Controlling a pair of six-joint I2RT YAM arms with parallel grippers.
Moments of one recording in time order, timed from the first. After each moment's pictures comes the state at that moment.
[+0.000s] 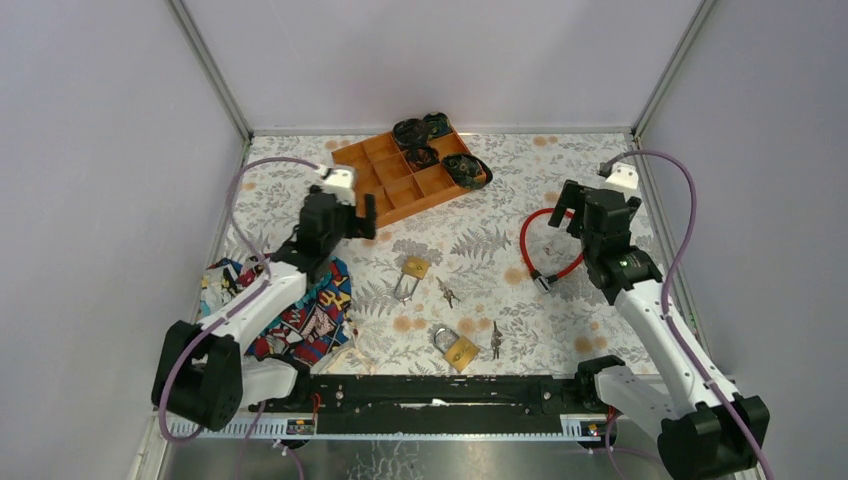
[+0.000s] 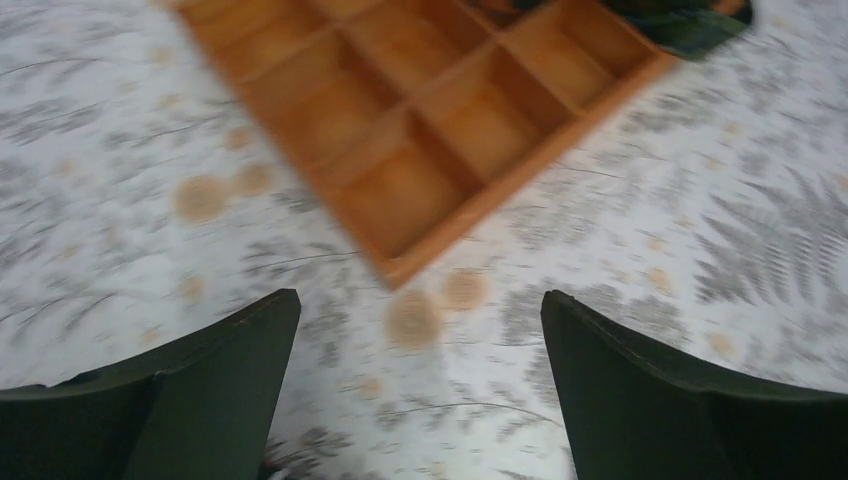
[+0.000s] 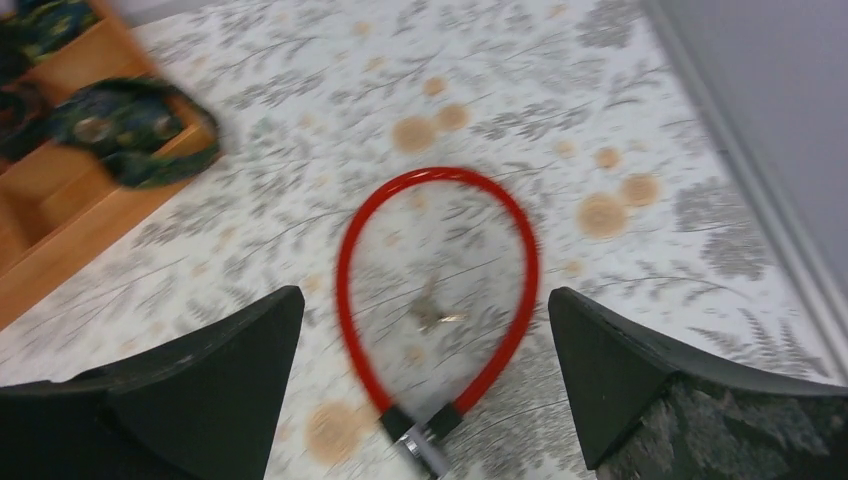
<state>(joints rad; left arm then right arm) -0.37 1.26 0.74 0.12 -0.06 -0.09 0.24 0.97 0.84 -0.34 0.35 0.31</state>
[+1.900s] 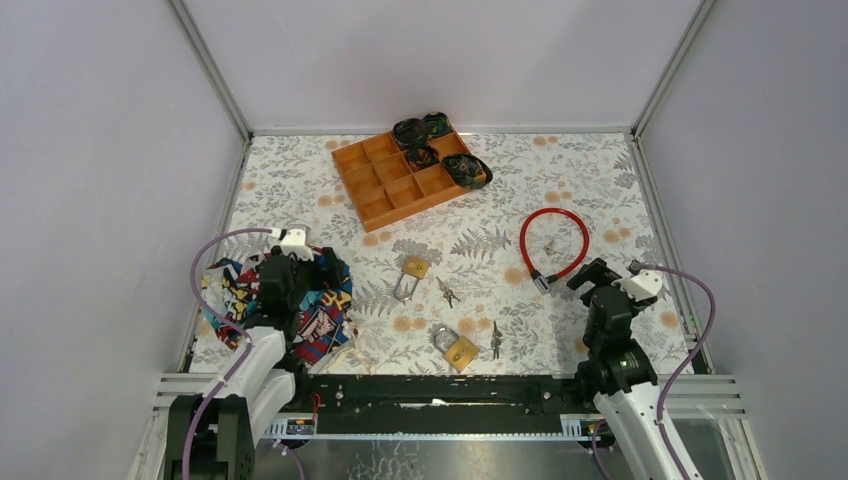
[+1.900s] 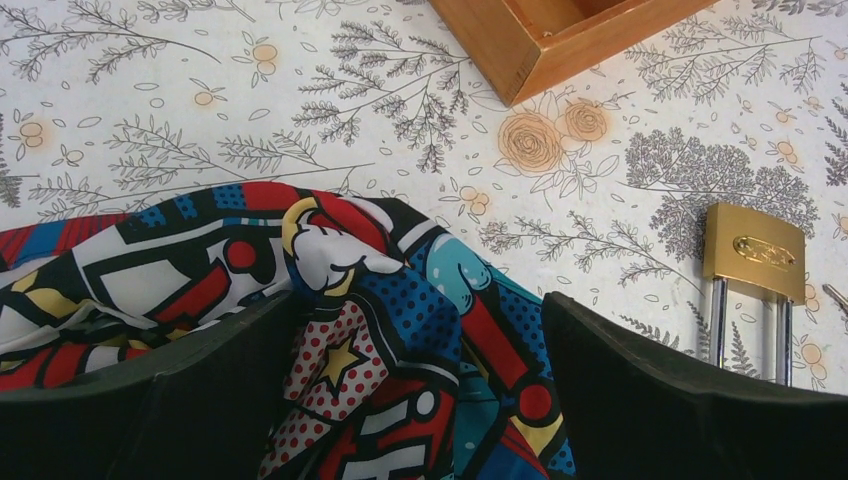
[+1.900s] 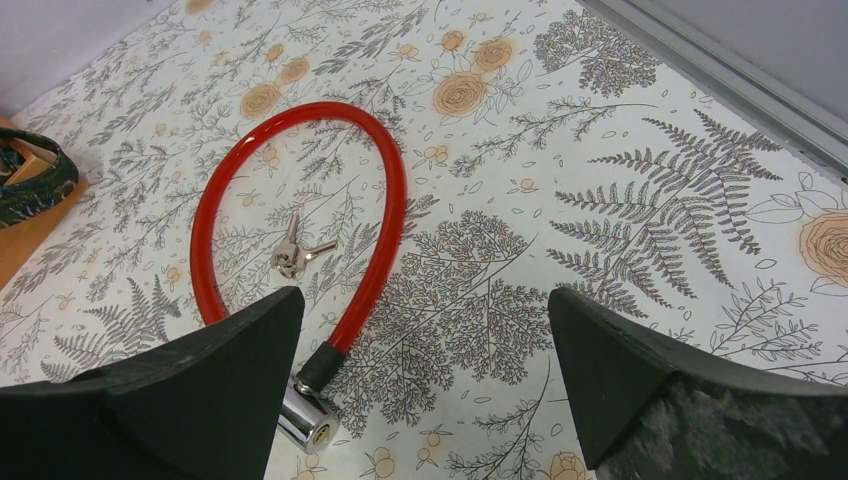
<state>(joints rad) -0.01 0.87 0.18 0.30 0.17 -0.11 0.24 0.21 0.16 -0.30 0.65 0.51</state>
